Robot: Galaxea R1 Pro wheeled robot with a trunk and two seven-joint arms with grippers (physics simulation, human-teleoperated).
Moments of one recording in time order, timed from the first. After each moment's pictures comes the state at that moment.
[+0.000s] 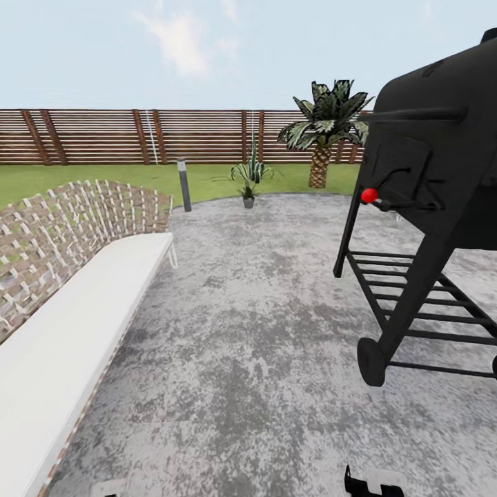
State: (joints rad) left arm -0.37 0.15 -0.09 -0.06 0.22 -0.42 -0.01; right arm -0.41 -0.01 -0.38 -0.04 0.42 -0.56 -0.34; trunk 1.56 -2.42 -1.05
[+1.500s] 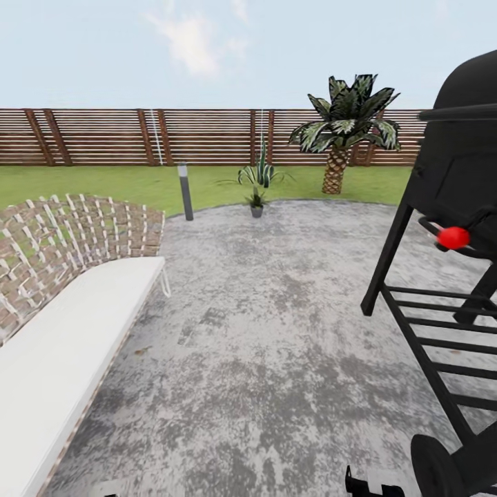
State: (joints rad) left arm -0.37 0.15 -0.09 -0.06 0.22 -0.42 -0.01; right arm -0.41 -0.02 -0.38 -0.04 0.42 -0.56 -0.34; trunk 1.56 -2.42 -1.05
